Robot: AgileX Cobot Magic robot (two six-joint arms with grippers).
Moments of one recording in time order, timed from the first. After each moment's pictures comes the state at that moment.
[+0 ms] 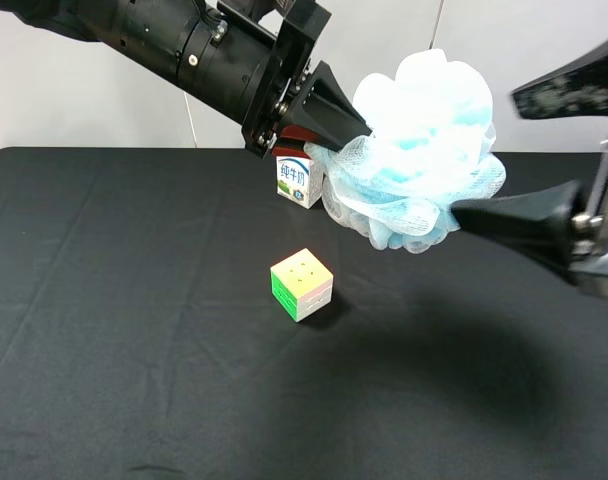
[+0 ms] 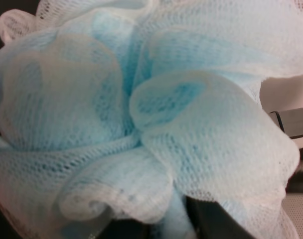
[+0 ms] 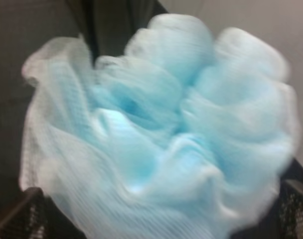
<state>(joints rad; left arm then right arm) -0.53 1.78 -1.31 -1.17 1.03 0.74 0.73 0.79 -0.71 0.09 0.52 -0.47</state>
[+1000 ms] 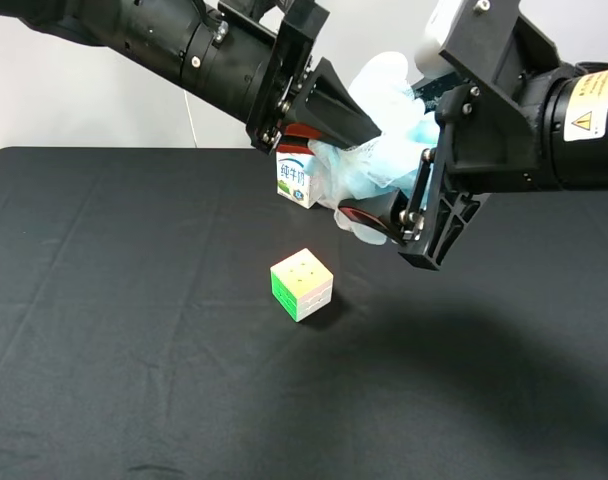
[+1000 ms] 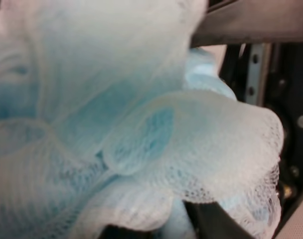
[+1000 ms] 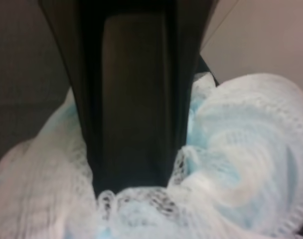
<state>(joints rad) -0.53 1.79 -1.31 -1.22 1.04 0.80 0.77 1.12 -0.71 0.00 0.17 -0.49</state>
